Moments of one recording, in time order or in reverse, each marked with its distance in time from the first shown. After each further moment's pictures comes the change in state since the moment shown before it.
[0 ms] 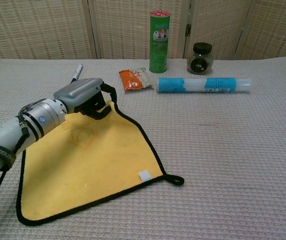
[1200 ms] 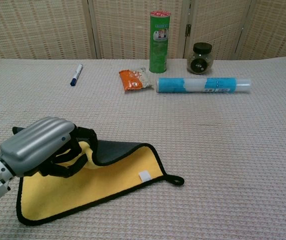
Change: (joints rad) left arm 0.355 0.209 0.202 -0.652 0.152 0.290 0.453; right arm -0.029 -0.015 -0.059 -0.006 -0.168 0.127 -0.048
